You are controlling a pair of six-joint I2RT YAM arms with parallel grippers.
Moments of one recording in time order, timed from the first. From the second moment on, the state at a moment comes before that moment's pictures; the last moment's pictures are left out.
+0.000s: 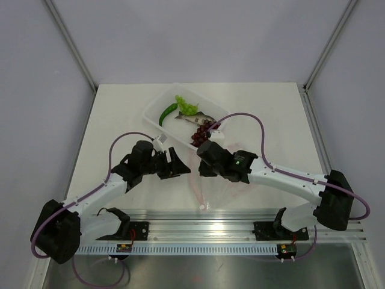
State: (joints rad) left arm -0.52 1.06 0.52 -0.07 0.50 -0.83; right arm 1.05 1.40 1.09 -0.54 0.30 0.87
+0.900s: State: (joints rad) left arm -0.71 1.48 0.89 -0.01 0.42 -0.83; right arm 0.84 1.20 1.13 -0.84 0.45 0.84
